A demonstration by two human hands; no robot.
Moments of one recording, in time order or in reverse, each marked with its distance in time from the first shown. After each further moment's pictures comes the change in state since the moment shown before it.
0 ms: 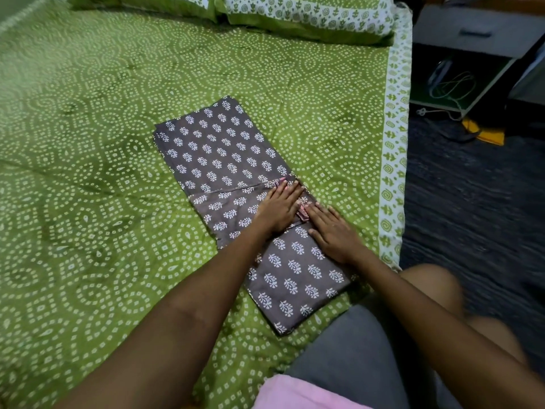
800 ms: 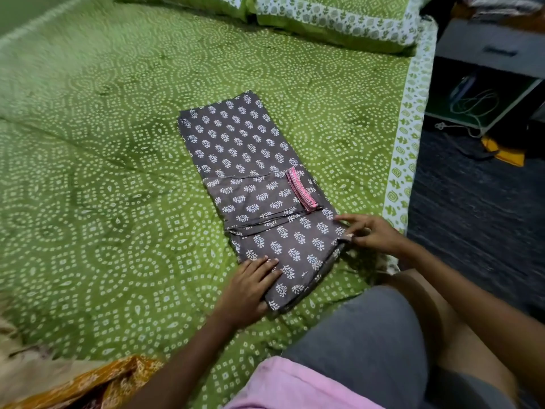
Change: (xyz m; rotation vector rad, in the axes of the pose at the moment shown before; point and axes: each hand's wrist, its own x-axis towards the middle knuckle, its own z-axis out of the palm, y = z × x) left_hand -0.202 0.021 0.075 0.021 0.406 0.214; right_hand -0.051 0.045 -0.054 0.715 -0.094 -0.029
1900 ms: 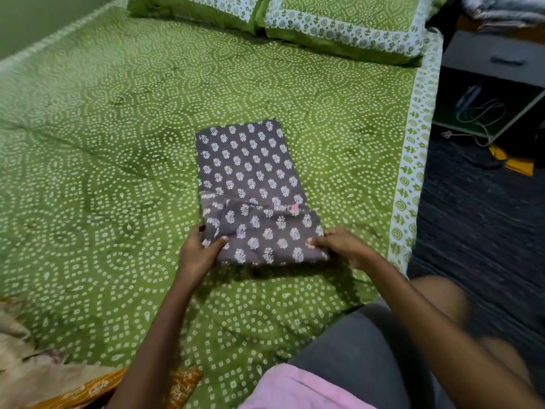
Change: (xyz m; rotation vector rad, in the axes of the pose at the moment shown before) left_hand 0.014 -0.074 -0.076 -0.773 0.343 -1.087; right_hand 0.033 -0.063 0.061 0.468 0.018 0.513
